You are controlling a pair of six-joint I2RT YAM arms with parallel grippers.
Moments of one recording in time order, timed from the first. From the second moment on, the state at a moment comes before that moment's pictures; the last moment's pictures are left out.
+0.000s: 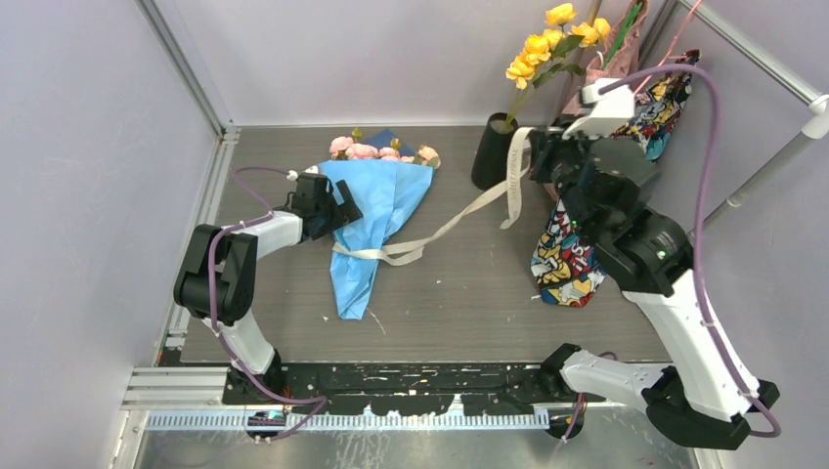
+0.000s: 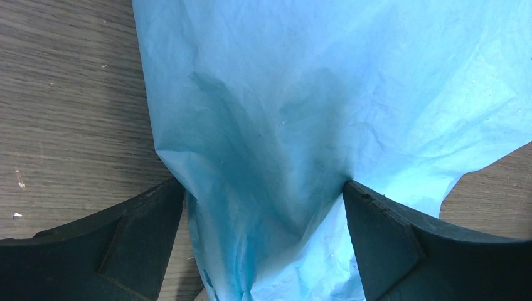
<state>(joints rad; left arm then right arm) -0.26 1.74 0.96 -0.01 -0.01 -0.65 0.66 1.06 1.67 -0.64 0.54 0.18</state>
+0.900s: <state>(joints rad) -0.25 1.68 0.91 -0.07 -0.01 -0.62 0.90 1.70 1.19 -0.41 0.25 0.39</state>
